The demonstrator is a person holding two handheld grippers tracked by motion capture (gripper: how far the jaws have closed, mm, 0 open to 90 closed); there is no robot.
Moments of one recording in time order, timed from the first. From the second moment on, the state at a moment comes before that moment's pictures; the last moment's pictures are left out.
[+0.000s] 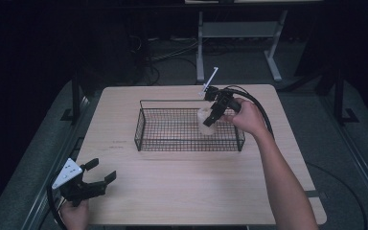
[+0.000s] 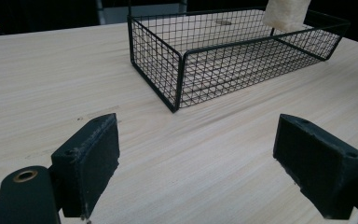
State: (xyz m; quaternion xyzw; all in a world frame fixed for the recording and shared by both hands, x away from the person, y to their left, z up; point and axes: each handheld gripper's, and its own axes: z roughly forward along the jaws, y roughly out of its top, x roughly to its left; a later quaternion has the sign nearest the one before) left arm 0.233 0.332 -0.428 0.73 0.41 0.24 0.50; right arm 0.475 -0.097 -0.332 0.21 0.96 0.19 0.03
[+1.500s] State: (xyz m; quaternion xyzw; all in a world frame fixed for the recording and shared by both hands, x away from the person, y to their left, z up) left arm 0.232 0.332 -0.427 0.73 0.41 0.24 0.50; right arm 0.479 -0.107 -0.392 0.23 0.96 0.18 -0.01
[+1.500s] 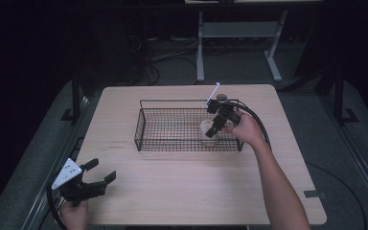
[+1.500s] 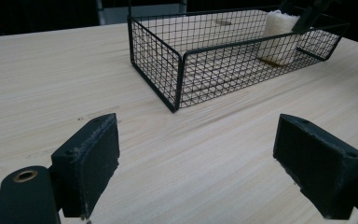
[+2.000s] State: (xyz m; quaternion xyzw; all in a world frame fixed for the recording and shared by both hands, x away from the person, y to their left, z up) left arm 0.231 0.332 -0.426 0.72 0.41 0.24 0.50; right arm 0.477 -0.108 -0.392 0.24 0.95 0.18 -0.01
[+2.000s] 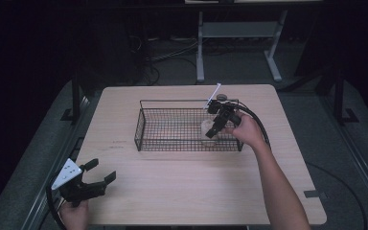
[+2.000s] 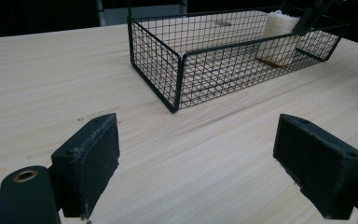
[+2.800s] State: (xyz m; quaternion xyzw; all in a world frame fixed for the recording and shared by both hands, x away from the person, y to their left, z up) left arm 0.233 0.330 -0.427 0.72 0.41 0.24 0.50; right arm 0.474 -0.108 -0.383 0.23 0.95 0.20 0.01
